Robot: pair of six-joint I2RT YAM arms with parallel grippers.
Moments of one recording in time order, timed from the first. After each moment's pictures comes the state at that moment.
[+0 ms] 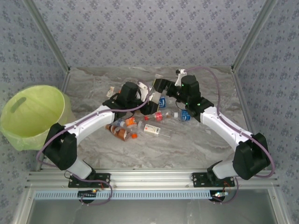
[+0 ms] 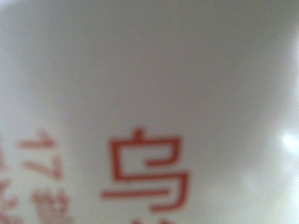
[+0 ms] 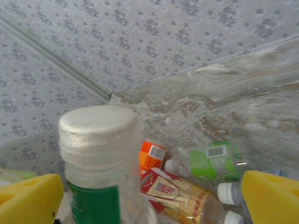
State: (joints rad) left arm -0.68 1.54 1.16 -0.24 0.31 -0.21; right arm 0.51 1.38 1.06 0.03 -0.09 0.66
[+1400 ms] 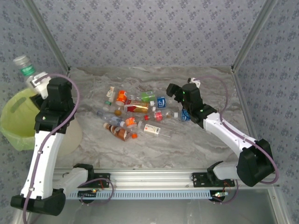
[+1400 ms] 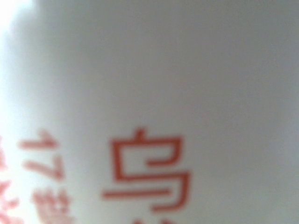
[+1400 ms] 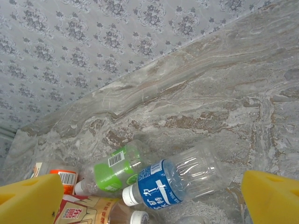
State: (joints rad) left arm -0.12 0.97 1.30 -0.81 -1.04 -0.31; right arm 0.51 1.31 0.95 -0.10 0.27 0.70
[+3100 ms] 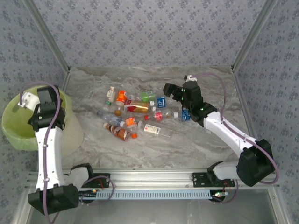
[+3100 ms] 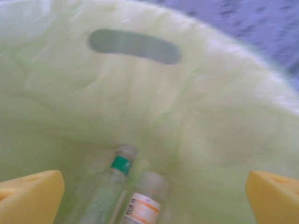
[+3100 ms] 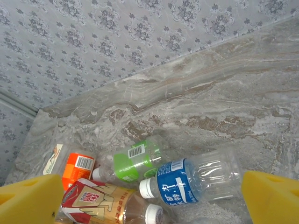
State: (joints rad) left arm 0.18 0.99 1.19 -0.86 -0.65 -0.72; right arm 0.50 1.31 0.99 -0.08 0.17 0.61
